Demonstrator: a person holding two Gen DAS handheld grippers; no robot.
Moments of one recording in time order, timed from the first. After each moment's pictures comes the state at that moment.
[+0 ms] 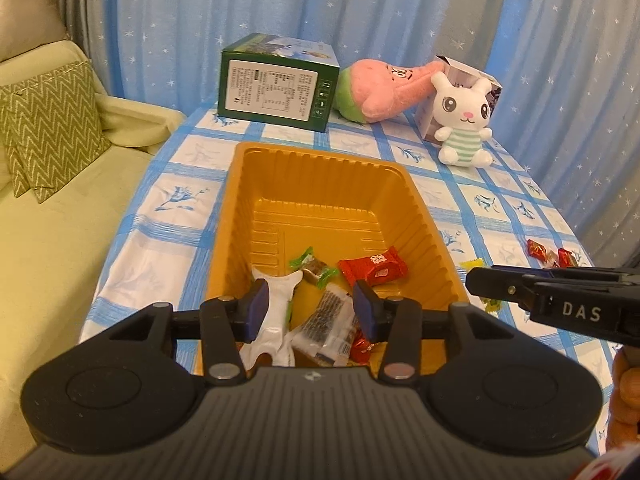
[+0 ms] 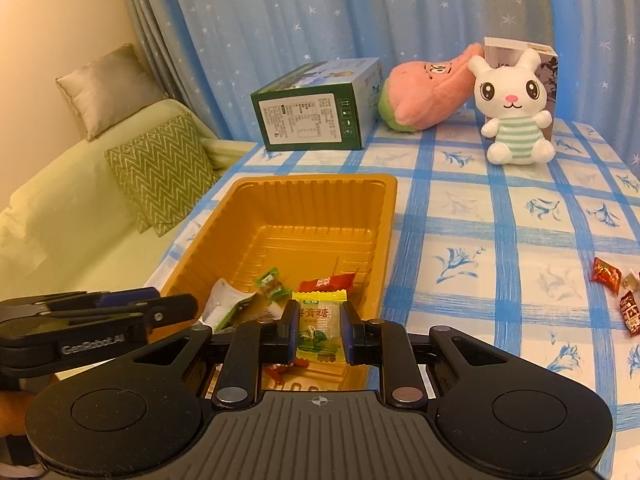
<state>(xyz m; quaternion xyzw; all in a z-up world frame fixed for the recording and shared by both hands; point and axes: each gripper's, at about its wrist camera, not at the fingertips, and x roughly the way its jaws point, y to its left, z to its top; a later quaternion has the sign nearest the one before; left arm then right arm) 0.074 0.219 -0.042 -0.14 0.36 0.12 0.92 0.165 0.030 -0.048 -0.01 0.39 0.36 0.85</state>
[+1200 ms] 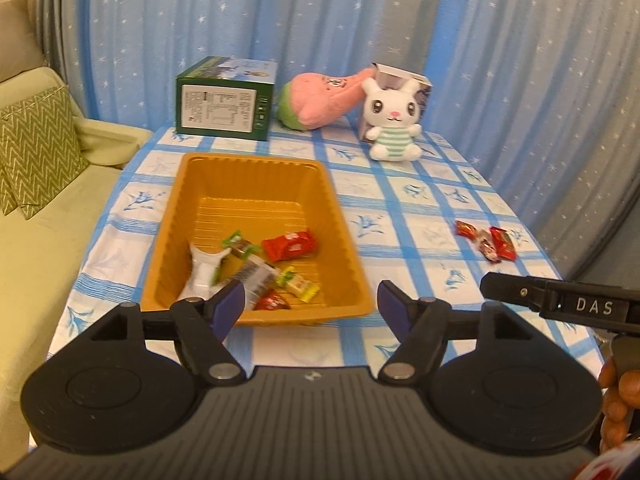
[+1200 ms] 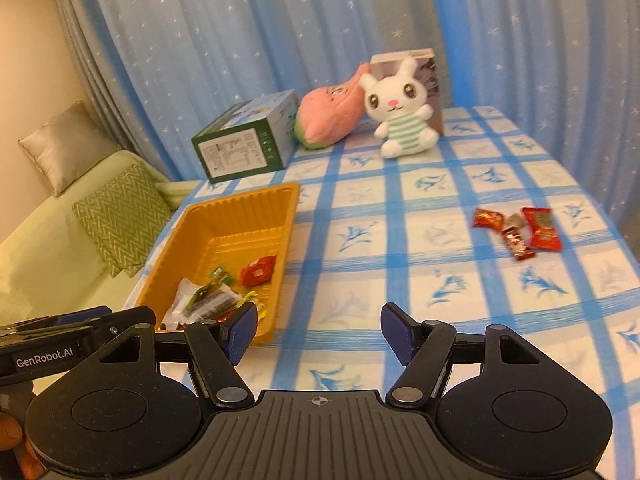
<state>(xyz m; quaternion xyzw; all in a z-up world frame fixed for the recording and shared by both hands) 0.019 0.126 0.000 -0.11 0.34 0.07 0.93 0.095 -0.092 -0.009 0.06 0.37 0.27 0.89</state>
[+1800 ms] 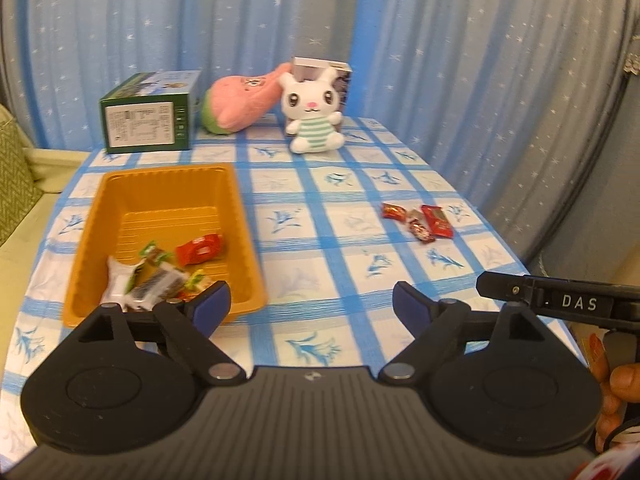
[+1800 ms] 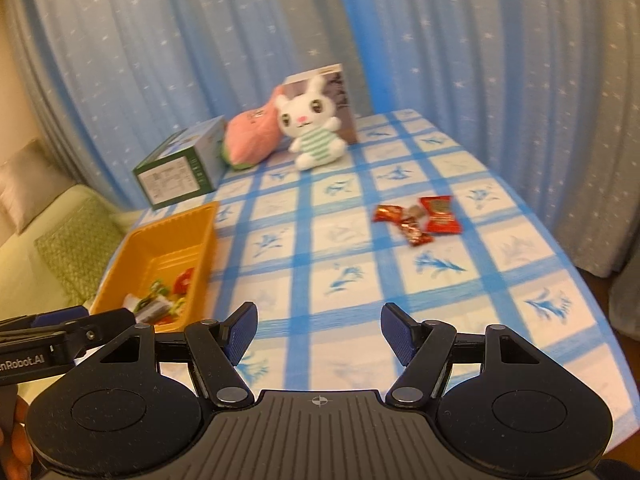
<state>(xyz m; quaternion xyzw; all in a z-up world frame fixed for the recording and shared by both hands) 0.033 0.044 0.008 -0.07 0.34 0.00 0.94 0.082 -0.187 -0.009 0.09 0.36 0.19 0.91</state>
